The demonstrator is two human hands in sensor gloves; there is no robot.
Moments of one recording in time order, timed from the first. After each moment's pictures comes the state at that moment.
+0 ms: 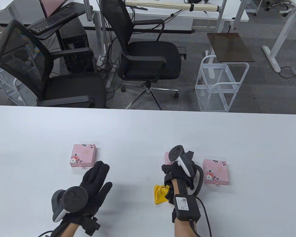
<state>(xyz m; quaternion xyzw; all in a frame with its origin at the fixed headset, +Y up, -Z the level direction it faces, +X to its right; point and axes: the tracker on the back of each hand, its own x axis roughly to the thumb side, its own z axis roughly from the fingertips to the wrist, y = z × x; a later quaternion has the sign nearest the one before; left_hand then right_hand) -0.228 -0.696 -0.268 0.08 -0.15 0.30 0.94 0.117 -0.738 -0.408 -0.17 0.18 0.96 0.13</state>
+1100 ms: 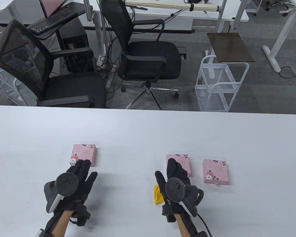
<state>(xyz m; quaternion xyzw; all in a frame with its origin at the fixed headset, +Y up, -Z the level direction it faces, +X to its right) -0.287 -0.726 -0.310 0.01 0.08 0.25 0.97 0.094 -0.696 -0.298 0.03 -0.15 0.97 0.19</state>
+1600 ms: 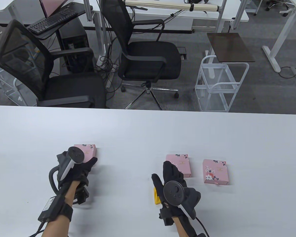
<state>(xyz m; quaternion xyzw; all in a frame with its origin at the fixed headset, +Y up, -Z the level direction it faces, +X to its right) -0.289 -0.752 -0.406 -0.16 0.20 0.11 0.96 0.087 -0.699 -0.293 0.05 -0.13 0.96 0.23</state>
